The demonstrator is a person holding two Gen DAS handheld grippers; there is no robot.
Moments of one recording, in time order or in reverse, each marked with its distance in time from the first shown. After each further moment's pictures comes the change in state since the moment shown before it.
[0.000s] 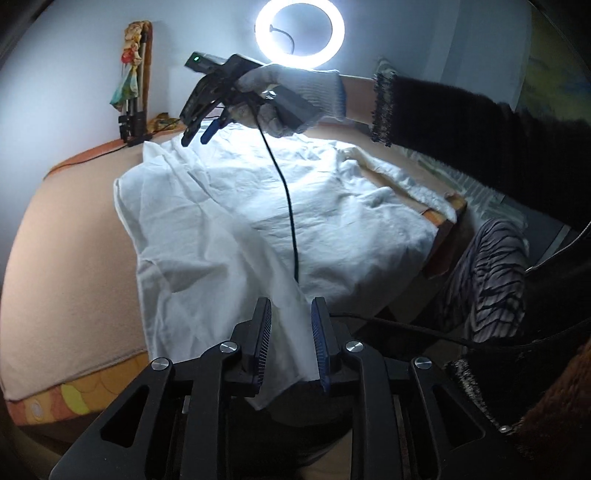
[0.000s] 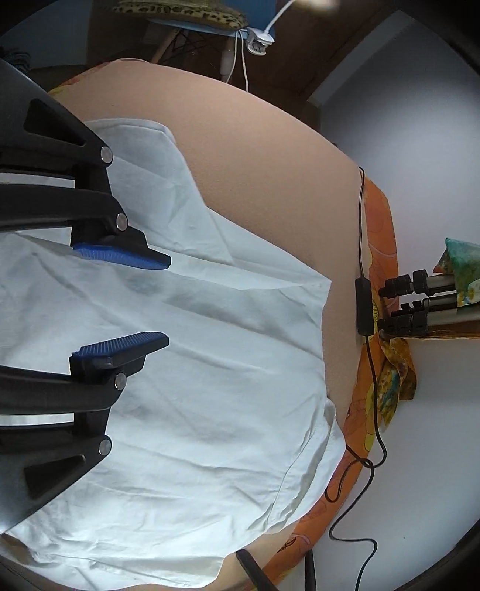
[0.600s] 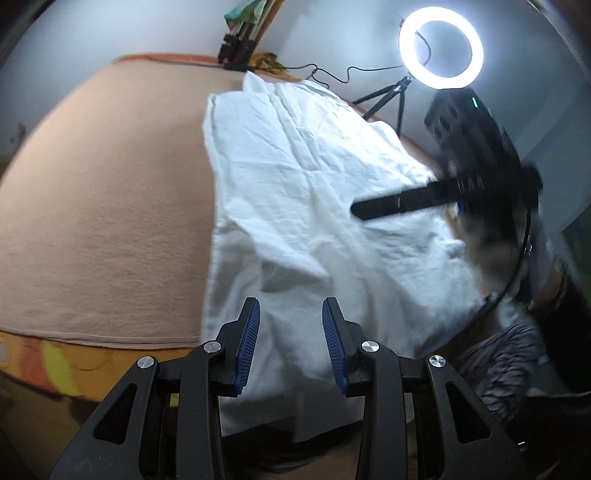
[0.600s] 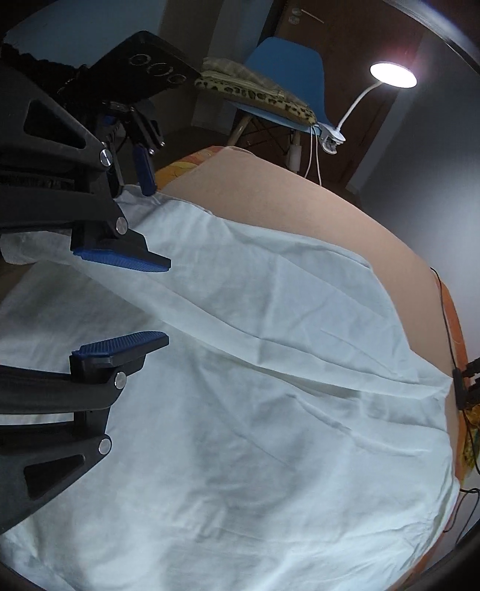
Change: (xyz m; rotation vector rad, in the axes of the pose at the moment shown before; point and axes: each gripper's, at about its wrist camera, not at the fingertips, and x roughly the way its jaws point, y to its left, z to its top) left arm 0.053 0.096 0.006 -0.454 0.079 0.037; right arm -0.001 0.050 -0.161 0.018 0.129 0.405
